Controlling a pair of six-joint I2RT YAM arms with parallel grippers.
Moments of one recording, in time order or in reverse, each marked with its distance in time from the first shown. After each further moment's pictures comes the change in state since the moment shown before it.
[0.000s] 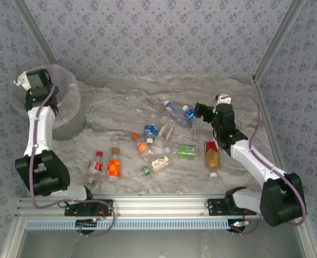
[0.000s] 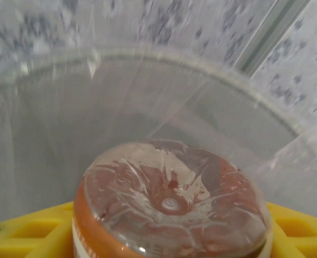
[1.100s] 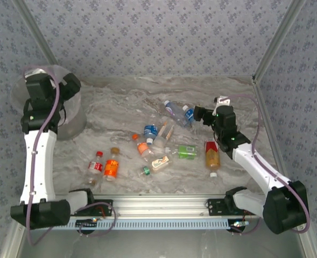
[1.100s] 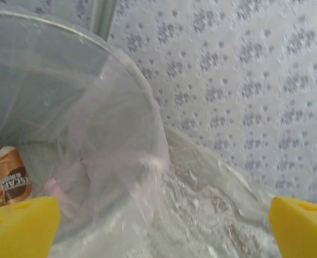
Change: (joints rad) left arm -0.201 -0.381 -0.019 -0.189 0.294 0.068; right arm 0.018 -0.074 -0.005 -0.085 -0.027 -0.021
